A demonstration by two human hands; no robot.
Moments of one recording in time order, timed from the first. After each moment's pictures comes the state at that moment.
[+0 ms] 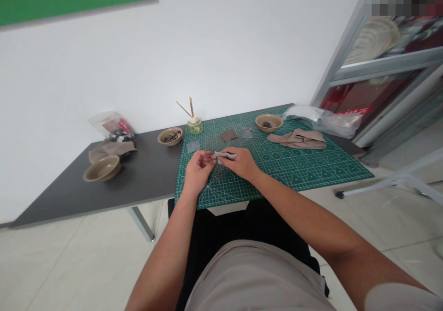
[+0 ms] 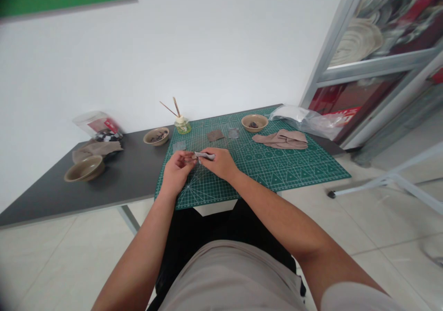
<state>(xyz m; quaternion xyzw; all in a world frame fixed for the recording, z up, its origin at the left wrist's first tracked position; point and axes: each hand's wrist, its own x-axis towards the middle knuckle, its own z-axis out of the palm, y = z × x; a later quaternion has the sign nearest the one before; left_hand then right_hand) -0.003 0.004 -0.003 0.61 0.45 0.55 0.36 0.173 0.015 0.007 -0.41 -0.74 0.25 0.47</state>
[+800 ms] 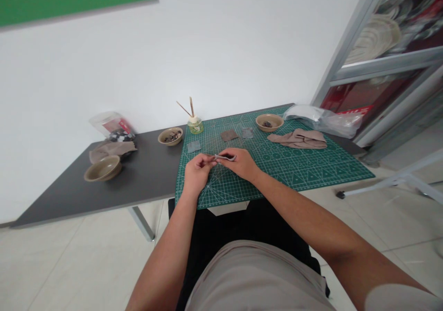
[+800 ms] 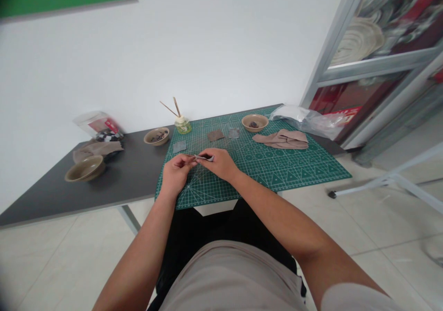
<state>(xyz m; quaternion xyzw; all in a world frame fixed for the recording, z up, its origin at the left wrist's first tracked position) -0.006 0.002 -0.004 0.61 0.49 0.53 0.33 0.174 0.018 0.007 -0.38 -0.76 0.26 0.46</state>
